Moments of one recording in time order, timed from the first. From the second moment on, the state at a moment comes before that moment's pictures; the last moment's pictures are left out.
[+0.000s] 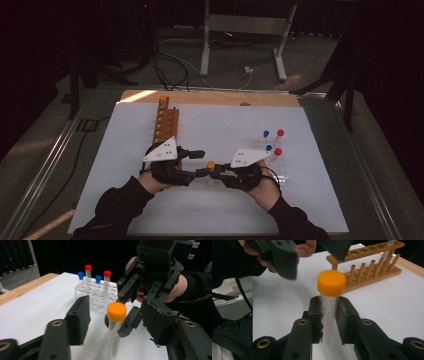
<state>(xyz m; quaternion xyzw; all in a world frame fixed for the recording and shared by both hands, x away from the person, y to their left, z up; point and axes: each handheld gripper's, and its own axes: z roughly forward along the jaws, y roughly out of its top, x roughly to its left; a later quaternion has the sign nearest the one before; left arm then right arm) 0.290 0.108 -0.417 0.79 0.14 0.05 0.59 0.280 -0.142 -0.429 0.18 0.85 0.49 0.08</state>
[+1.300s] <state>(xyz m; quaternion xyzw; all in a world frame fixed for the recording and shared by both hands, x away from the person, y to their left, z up) 0.326 0.148 -0.376 0.78 0.18 0.15 0.58 0.271 -0.158 -0.412 0.24 0.79 0.55 0.12</state>
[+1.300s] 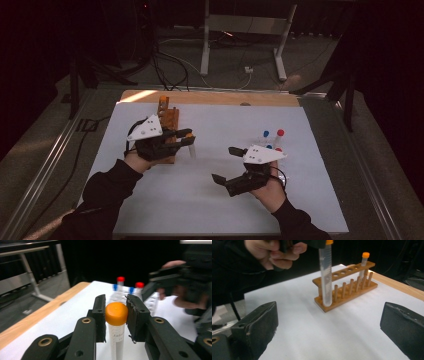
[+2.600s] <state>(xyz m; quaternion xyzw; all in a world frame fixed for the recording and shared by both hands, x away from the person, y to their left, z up) 0.434 0.211 -0.363 0.74 0.33 0.26 0.52 0.265 -0.169 -0.411 0.24 0.78 0.56 0.14</state>
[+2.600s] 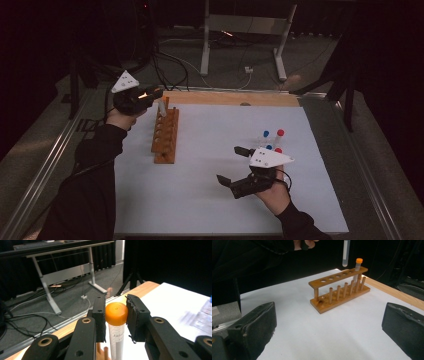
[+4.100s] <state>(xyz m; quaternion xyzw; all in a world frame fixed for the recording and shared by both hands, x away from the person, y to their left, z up) 0.478 0.206 -0.451 0.74 0.40 0.26 0.47 0.261 -0.174 -0.411 0.23 0.78 0.56 0.13</state>
